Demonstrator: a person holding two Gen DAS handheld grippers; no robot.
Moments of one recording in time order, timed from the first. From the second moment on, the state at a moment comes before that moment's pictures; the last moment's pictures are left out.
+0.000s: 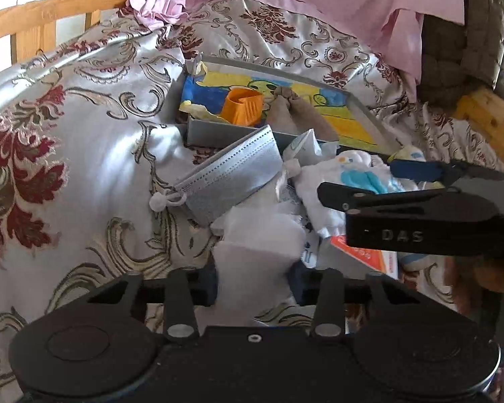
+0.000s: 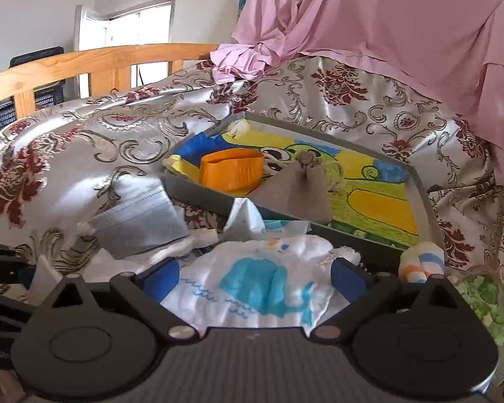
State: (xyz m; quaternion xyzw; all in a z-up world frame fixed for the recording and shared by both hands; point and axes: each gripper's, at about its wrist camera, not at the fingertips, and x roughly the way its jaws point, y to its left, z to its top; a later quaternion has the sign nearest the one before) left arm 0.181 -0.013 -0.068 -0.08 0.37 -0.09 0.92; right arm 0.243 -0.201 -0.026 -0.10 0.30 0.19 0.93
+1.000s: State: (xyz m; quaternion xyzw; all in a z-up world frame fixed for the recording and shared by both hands) left arm 0.169 -0.005 -0.053 -0.14 0.33 -0.11 0.93; right arm 0.236 -0.216 -0.030 -0.03 0.35 0.21 0.91
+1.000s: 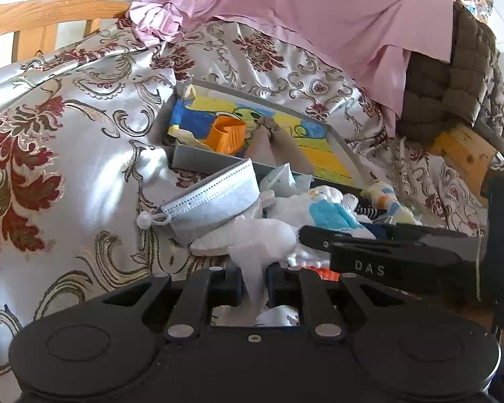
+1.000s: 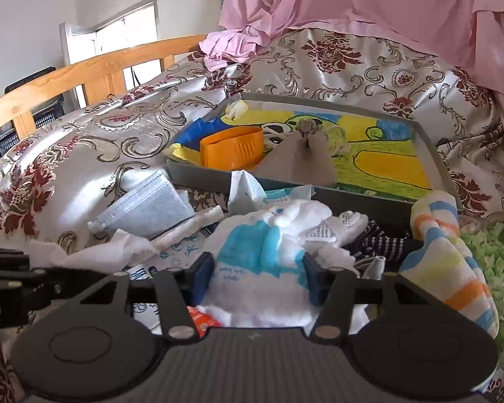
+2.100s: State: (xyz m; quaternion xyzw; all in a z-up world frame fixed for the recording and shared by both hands) left arm 0.153 0.006 -0.036 -0.16 0.27 -0.09 0.95; right arm 0.141 -0.142 -0.024 -0.37 0.15 0.15 0.90
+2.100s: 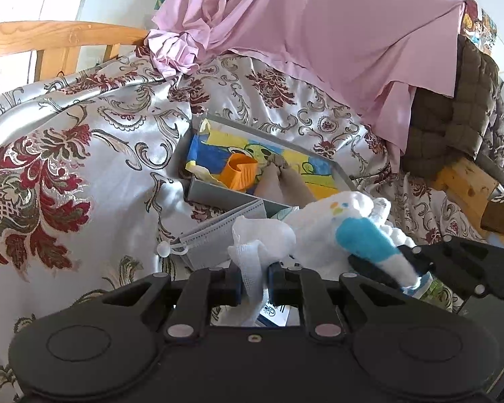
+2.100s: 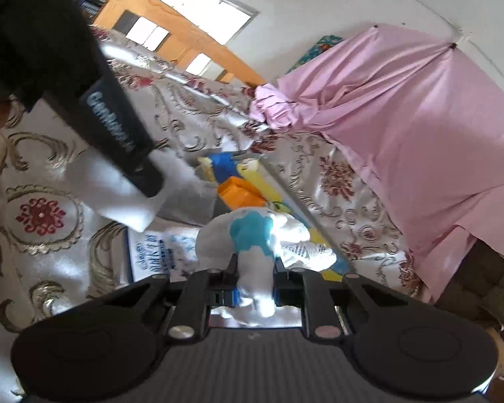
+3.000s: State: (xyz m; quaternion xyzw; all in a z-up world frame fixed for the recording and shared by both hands) left arm 0.178 -0.005 -0.003 -0.16 0.22 -0.12 0.95; right arm 0.172 -0.193 0.019 -0.24 0.11 0.08 0.96
